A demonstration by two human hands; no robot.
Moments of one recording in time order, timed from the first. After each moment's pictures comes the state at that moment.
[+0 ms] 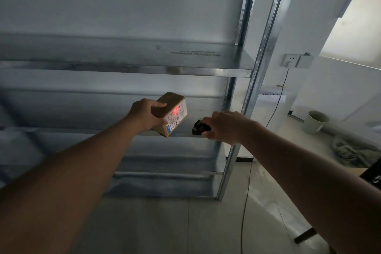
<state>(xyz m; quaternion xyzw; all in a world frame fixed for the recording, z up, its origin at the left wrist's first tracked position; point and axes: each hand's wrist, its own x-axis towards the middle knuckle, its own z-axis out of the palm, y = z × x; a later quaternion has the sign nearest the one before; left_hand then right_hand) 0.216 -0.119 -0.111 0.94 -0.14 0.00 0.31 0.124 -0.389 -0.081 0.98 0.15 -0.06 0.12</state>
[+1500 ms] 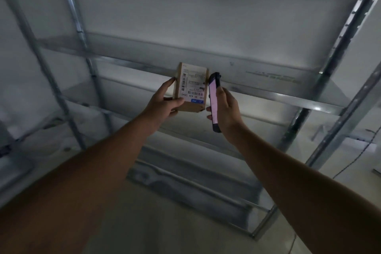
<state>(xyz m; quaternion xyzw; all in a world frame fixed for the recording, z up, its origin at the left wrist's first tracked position) 0.189 0.027 -0.061 0.73 -0.01 0.06 0.68 0.198 -0.177 -0.054 0.76 0.08 0.04 -0.64</state>
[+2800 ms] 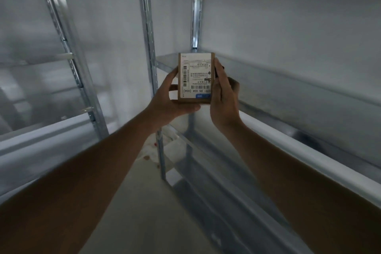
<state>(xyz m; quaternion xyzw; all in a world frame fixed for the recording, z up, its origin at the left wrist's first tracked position) 0.374 0.603 -0.028 0.77 0.06 0.27 0.57 0.482 0.460 -0.036 0.70 0.37 0.12 -0.60</state>
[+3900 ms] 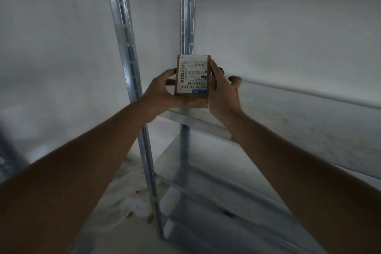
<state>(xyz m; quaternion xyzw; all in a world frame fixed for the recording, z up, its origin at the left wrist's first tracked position) 0.663 0.981 -0.006 0.82 -0.05 0.16 0.55 0.708 0.794 -0.009 0.87 0.12 0.15 -0.45</state>
